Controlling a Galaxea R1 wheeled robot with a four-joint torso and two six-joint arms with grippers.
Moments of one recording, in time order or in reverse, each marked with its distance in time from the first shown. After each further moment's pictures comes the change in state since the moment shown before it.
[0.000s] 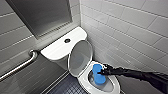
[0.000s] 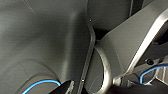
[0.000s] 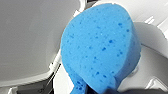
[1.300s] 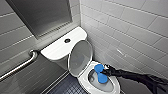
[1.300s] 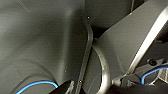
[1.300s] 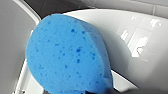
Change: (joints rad) left arm 0.000 0.058 -0.076 0.002 0.008 0.003; right arm -0.045 0.085 -0.291 -0.010 0.110 0.091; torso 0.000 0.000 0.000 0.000
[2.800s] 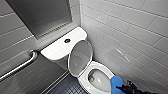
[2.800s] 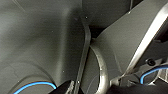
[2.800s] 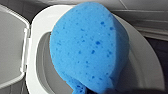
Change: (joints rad) left arm 0.000 0.011 -0.011 0.000 0.002 0.004; right arm -0.276 -0.525 0.590 0.031 0.293 0.032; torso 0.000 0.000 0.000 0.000
